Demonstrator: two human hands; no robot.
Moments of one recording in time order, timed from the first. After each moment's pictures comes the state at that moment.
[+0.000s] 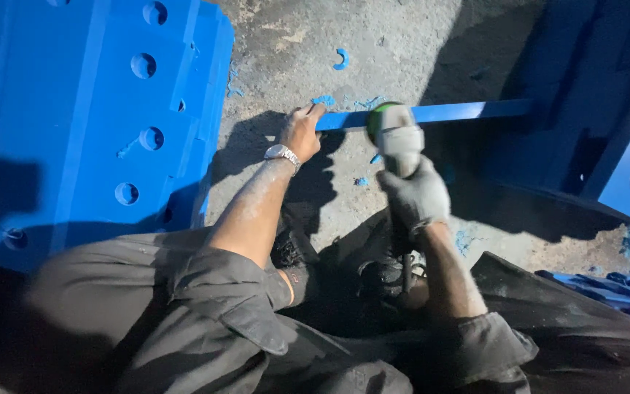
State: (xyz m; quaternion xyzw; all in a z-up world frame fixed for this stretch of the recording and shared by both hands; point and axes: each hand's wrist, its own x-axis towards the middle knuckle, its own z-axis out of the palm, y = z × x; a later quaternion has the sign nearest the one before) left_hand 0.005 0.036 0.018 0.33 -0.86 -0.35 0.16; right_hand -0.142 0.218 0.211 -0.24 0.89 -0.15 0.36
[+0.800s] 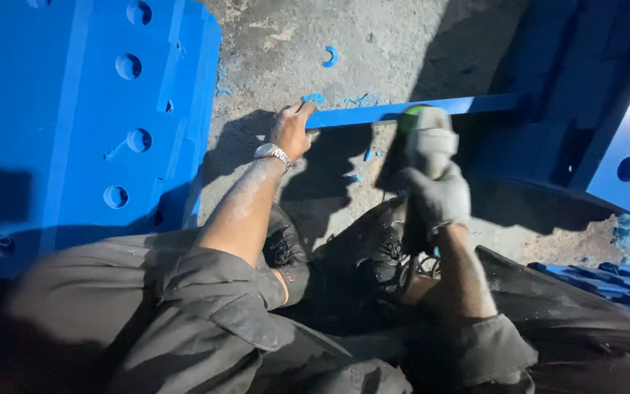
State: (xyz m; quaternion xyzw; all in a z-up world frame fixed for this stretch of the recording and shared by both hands) left_hand 0.003 0.035 0.034 0.33 -0.85 -0.37 0.17; right_hand -0.174 0.253 0.206 -0.17 0.89 -0.26 0.34
